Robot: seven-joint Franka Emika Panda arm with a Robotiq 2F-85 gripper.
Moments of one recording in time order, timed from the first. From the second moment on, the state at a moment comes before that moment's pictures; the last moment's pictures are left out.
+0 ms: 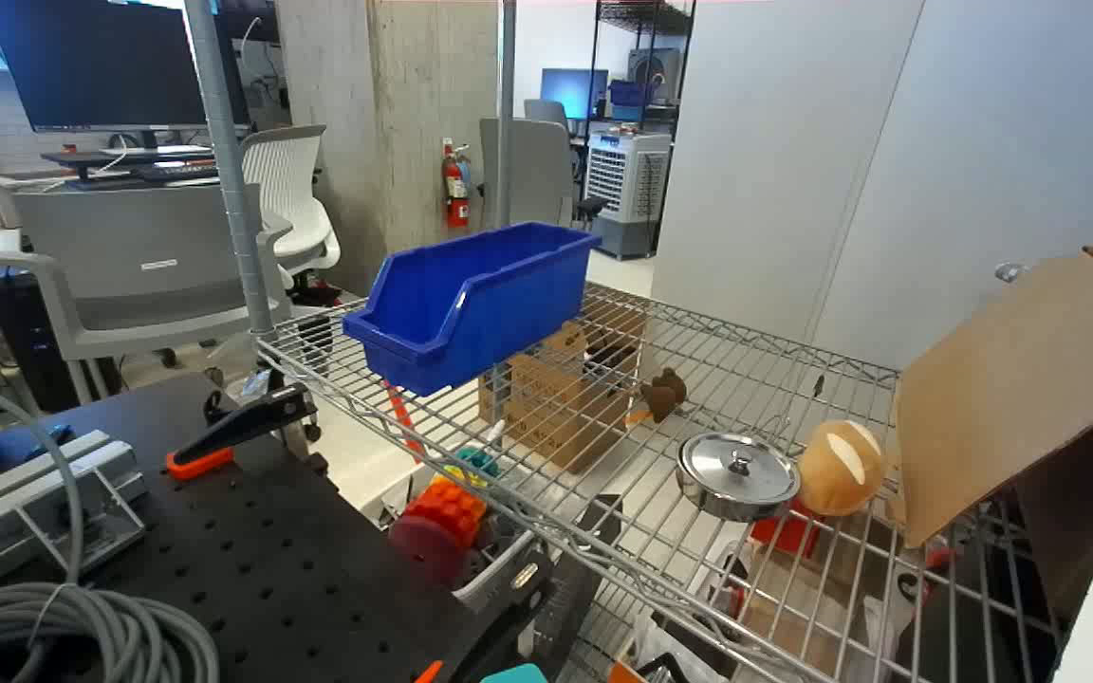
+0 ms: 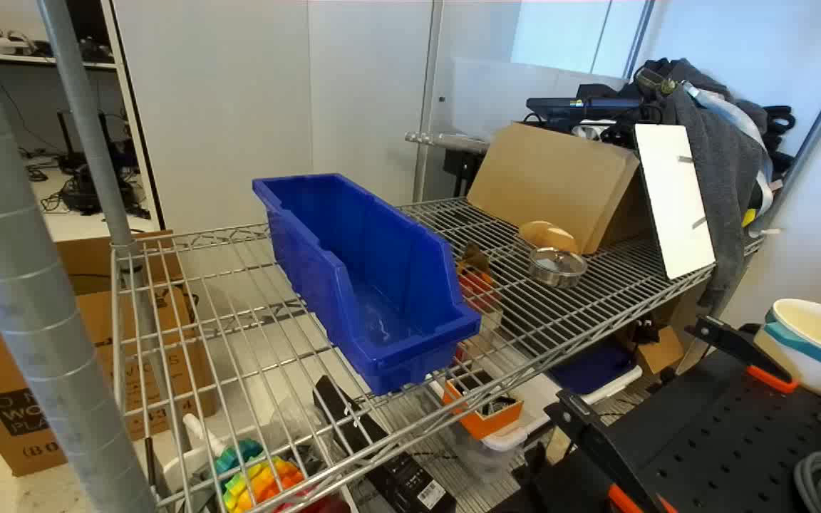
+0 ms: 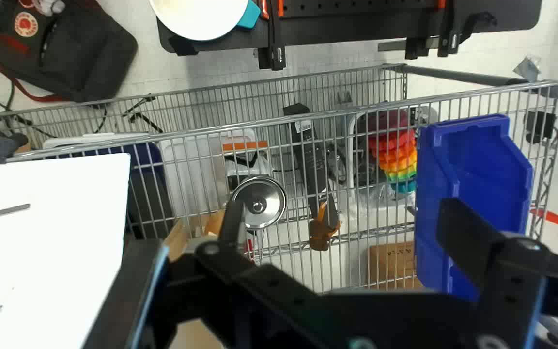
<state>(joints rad) -0.07 -0.34 -0.33 -2.17 0.03 1.79 -0.38</state>
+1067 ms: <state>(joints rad) -0.07 -0.20 -0.26 -2.08 0.05 1.79 -0.29</state>
